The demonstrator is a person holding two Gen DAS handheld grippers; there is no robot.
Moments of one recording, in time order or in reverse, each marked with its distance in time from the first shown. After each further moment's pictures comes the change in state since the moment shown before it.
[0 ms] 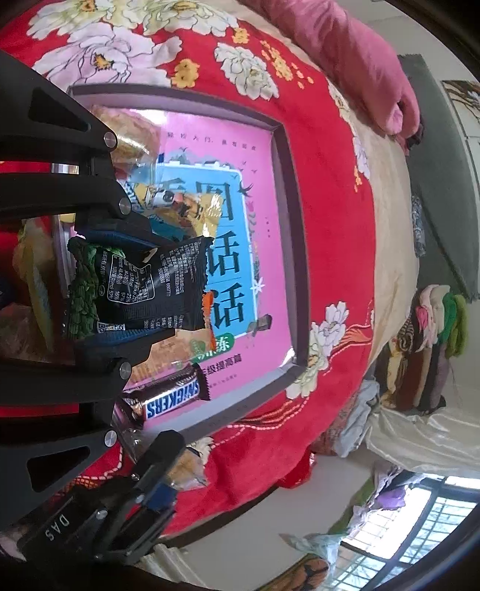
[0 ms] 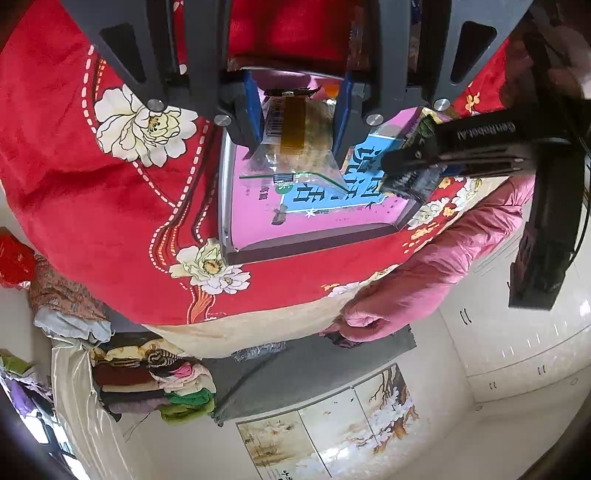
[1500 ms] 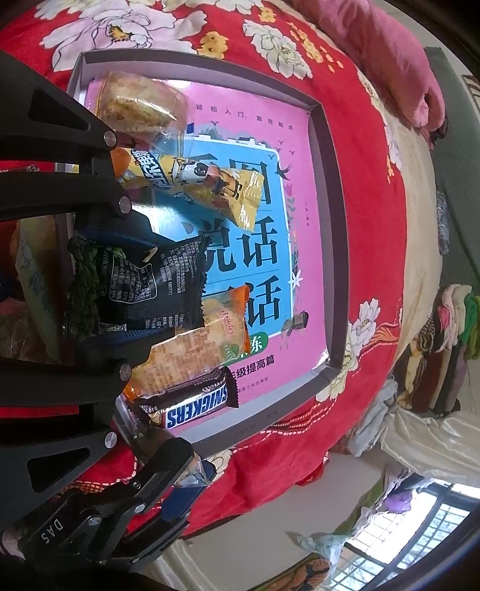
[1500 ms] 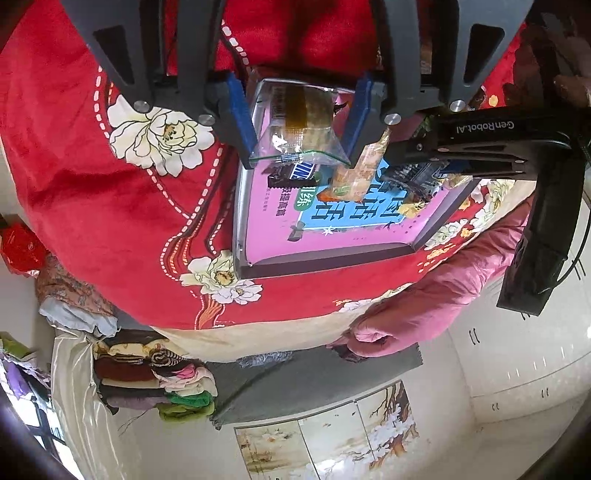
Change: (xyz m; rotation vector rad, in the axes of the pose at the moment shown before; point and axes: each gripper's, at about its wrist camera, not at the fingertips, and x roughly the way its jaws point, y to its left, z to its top) left arm 0.024 0.002 -0.011 -0.026 0.081 -0.038; right arm 0.005 -0.002 -0.009 -0.058 0.034 -0.068
